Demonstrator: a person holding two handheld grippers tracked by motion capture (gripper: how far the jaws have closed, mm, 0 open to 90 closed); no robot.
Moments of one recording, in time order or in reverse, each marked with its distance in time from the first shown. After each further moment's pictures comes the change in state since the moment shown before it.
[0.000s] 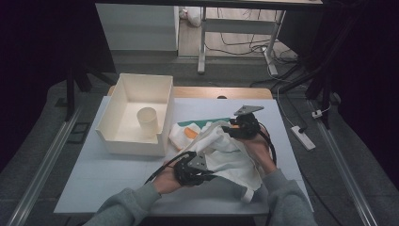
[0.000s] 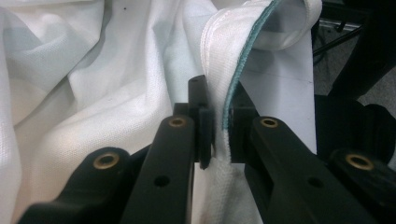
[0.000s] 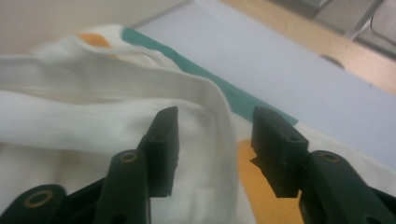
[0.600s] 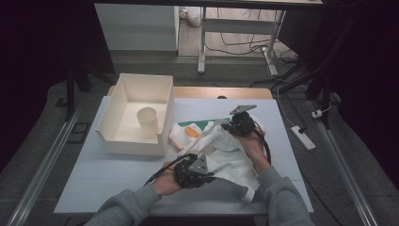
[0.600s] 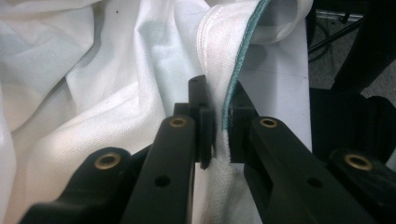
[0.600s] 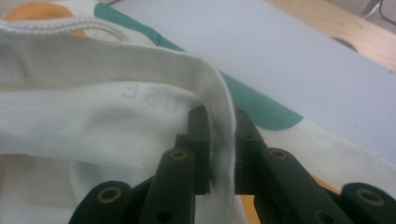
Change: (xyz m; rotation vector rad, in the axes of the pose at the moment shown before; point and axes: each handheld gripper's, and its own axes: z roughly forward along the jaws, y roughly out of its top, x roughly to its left) left arm -0.008 0.002 -0.001 0.019 0.017 0.042; right arm -0.017 -0.009 0.042 0.079 -0.002 0.007
